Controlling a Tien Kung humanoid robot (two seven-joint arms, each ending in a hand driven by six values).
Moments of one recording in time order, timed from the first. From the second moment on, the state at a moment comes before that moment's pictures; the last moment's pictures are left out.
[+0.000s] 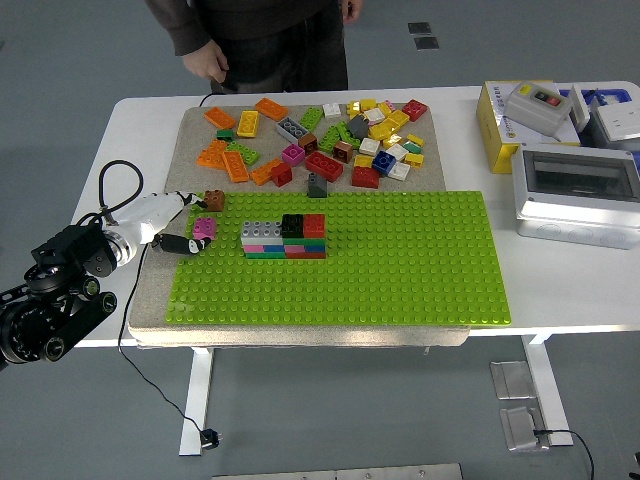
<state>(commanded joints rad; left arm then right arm) -0.77 0.33 -0.45 -0.75 1.65 0.15 -0.03 0.19 -0.17 0.79 0.18 -0.33 -0.26 -0.06</state>
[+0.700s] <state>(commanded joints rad) -0.77 0.32 -0.43 -0.73 1.61 0.15 -0.05 0.19 -0.16 0.79 0.18 -0.33 -0.26 -0.07</state>
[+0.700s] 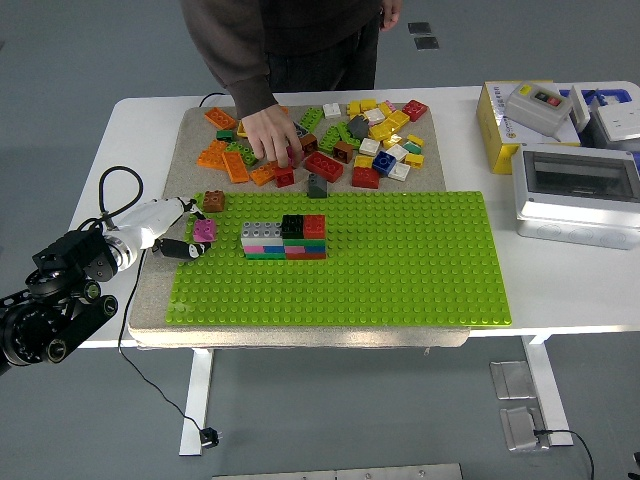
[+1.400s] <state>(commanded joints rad) -0.78 0.32 -0.42 -0.73 1.60 0.15 -0.05 0.18 -0.16 0.78 0.18 -0.33 -0.26 -0.07</state>
